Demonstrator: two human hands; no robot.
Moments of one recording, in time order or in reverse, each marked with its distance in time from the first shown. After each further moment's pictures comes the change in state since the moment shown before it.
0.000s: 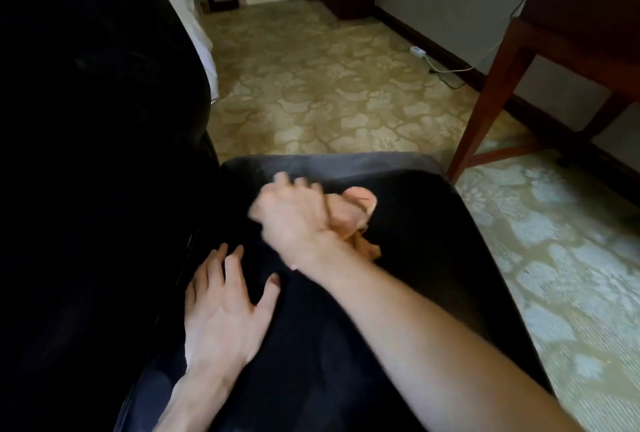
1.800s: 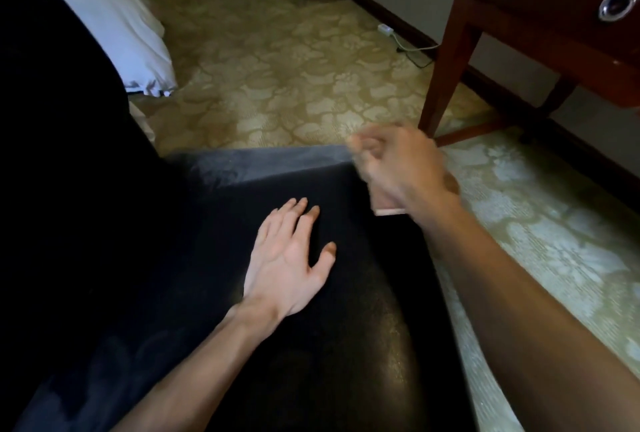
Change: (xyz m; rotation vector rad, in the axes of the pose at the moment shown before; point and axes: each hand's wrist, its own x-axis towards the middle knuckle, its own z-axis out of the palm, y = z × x) left_hand 0.036 0.159 0.043 -0.139 -0.122 0.503; right_hand -0.045 0.244 -0.025 0.362 0.119 0.480
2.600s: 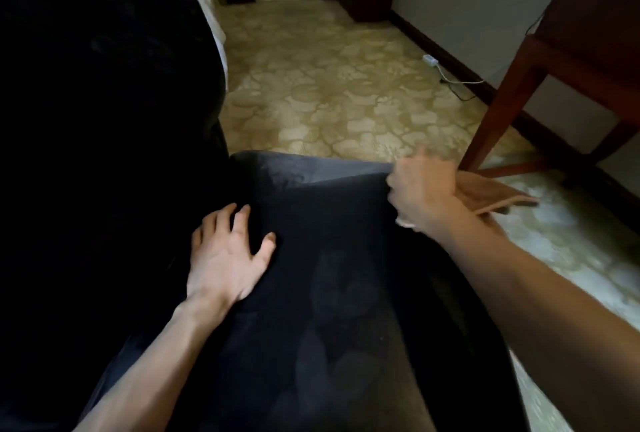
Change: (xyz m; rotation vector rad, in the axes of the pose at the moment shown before) left_hand -0.045 -0.135 -0.057 0.188 0.070 -0.443; right_hand 0.007 -0.080 0.035 -0.733 -0.188 -0.096
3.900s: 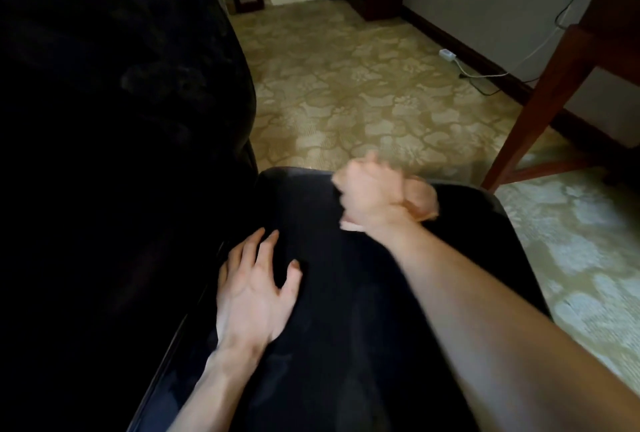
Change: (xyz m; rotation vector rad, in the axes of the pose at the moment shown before) left_hand 0.003 -0.016 0.009 -0.140 0.064 0.006; right_hand 0.045 -0.114 0.001 0.320 0.099 -0.106
